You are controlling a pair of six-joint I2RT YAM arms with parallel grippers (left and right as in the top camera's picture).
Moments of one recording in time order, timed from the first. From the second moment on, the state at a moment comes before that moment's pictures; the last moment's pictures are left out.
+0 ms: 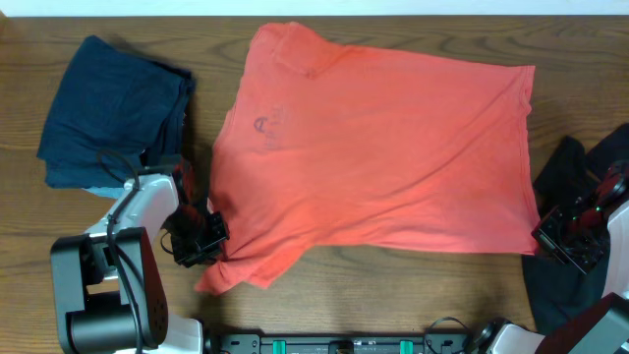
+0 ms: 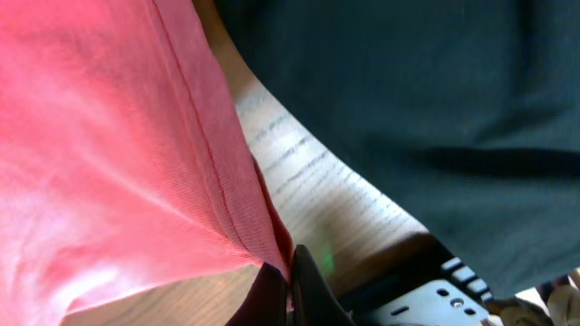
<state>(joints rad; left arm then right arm) 0.12 1.66 0.85 -1.11 0.26 -0.24 -0.59 1.43 1.00 -1.25 -0.05 0.28</state>
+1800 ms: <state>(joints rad) 0.03 1.33 1.20 -0.95 0.37 -0.20 -0.59 1.37 1.18 -1.22 -0.19 0.38</state>
